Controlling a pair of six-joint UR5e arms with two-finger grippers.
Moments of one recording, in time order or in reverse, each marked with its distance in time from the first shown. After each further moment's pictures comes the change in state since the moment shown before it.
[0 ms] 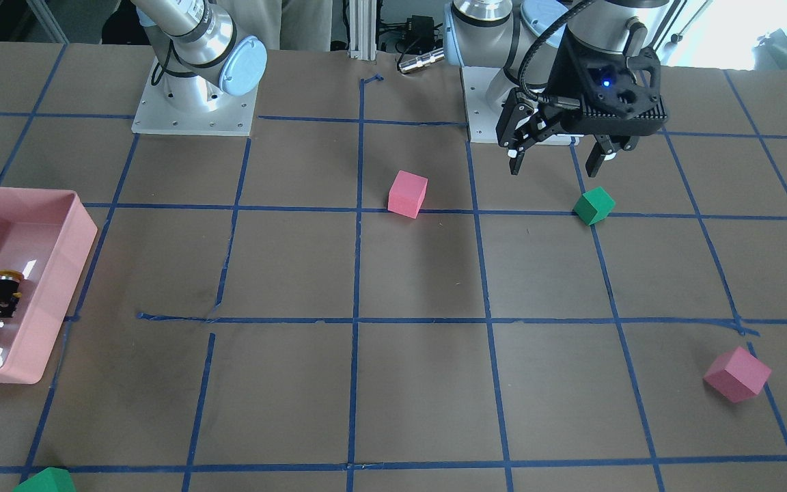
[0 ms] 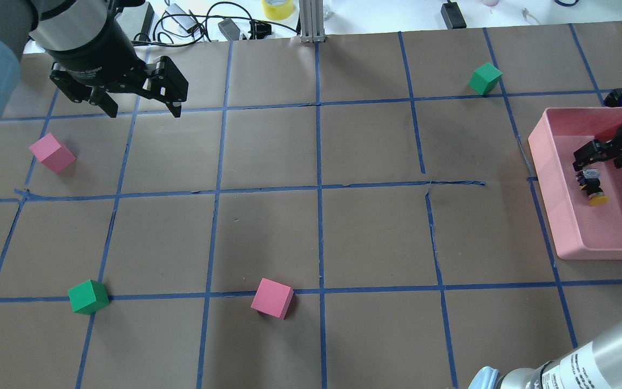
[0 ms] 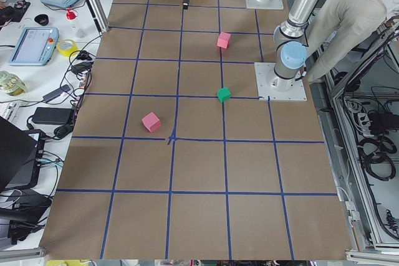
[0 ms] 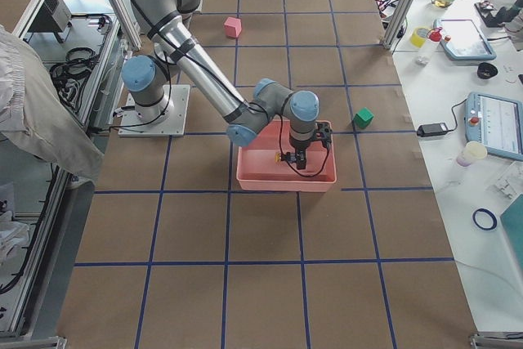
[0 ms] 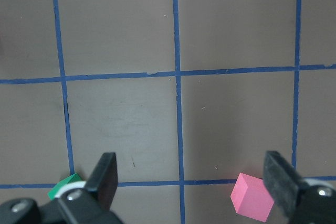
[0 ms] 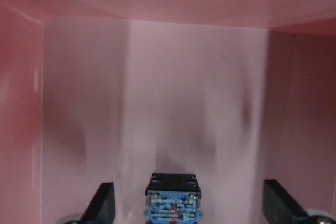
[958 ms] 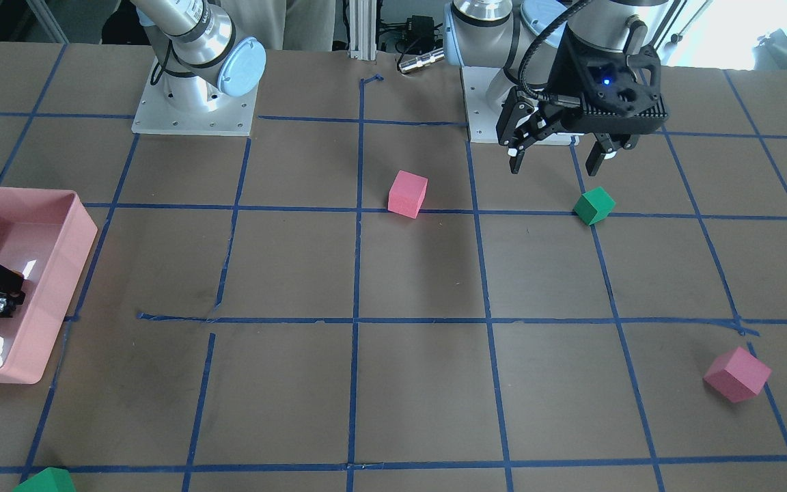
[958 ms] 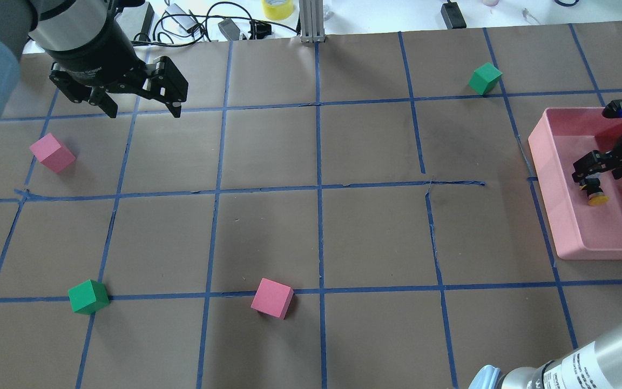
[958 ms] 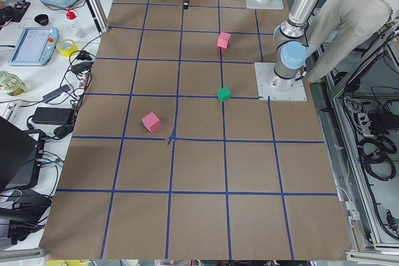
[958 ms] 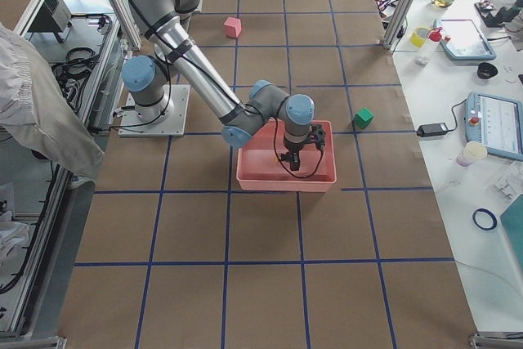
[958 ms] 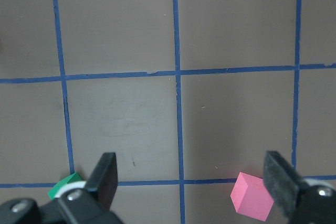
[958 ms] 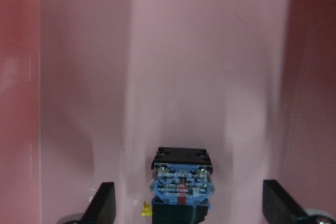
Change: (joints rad) left arm 0.000 0.003 0.000 -0.002 0.000 0.000; right arm -0.013 -0.009 0.037 0.015 -0.007 -0.016
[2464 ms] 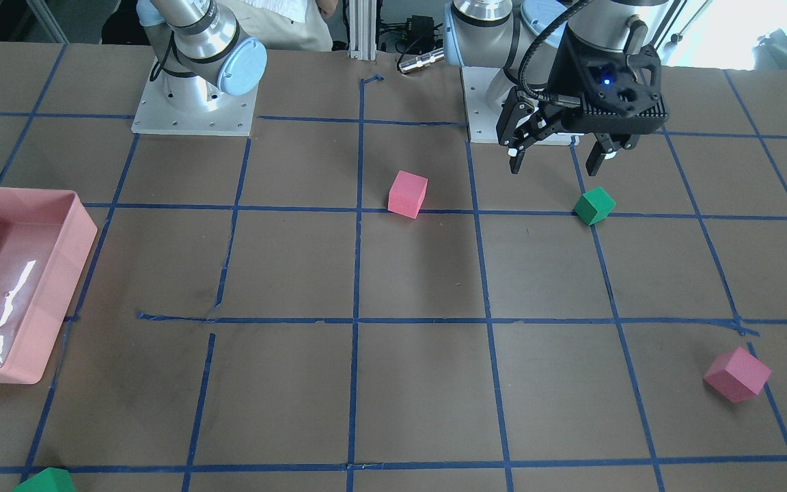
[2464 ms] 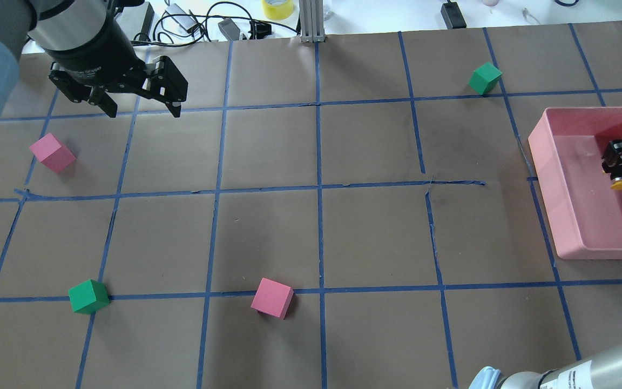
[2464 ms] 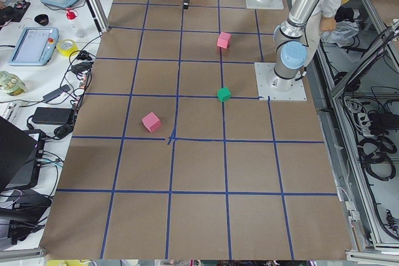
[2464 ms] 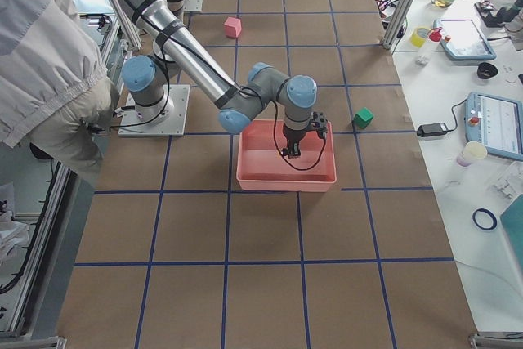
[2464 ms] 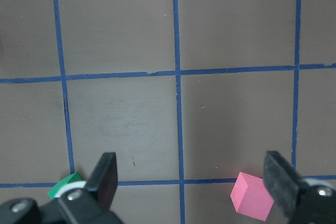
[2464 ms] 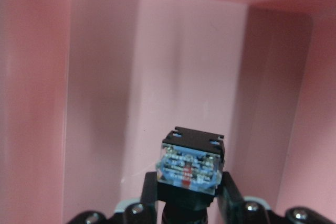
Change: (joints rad) left arm 0.000 0.000 0.000 0.000 0.000 0.000; right arm 0.019 -0.116 -0.079 0.161 -0.046 -0.026
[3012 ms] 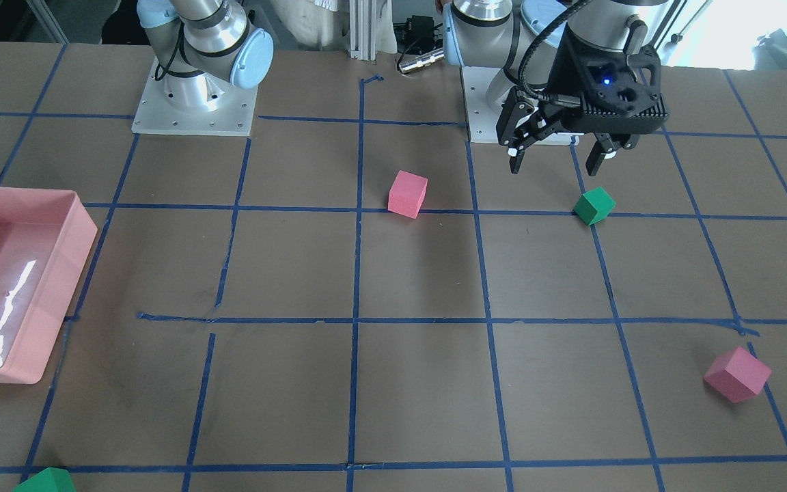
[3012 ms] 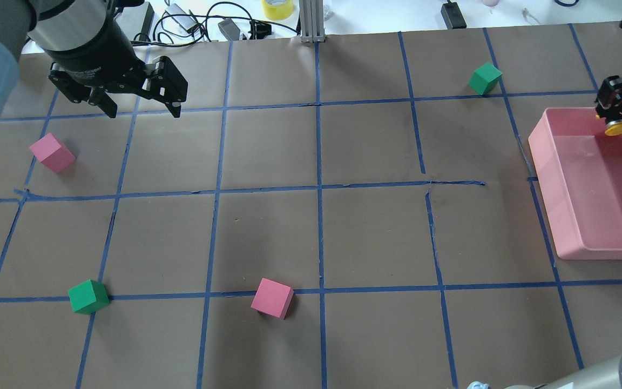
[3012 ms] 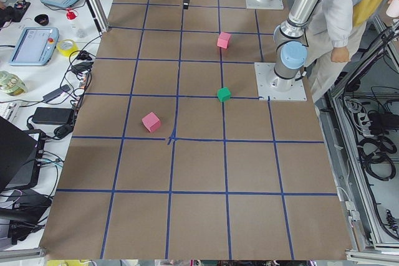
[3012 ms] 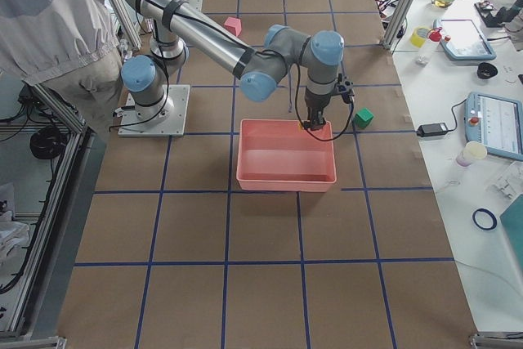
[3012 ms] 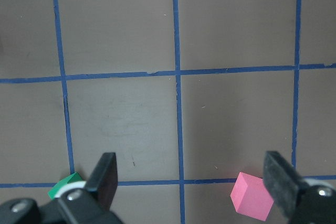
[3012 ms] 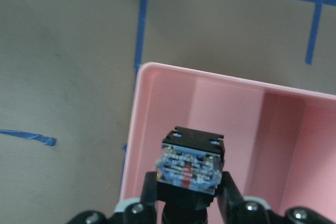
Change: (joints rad) left arm 0.000 0.000 0.000 0.000 0.000 0.000; right arm 0.182 -0.019 -0.250 0.253 0.014 0.115
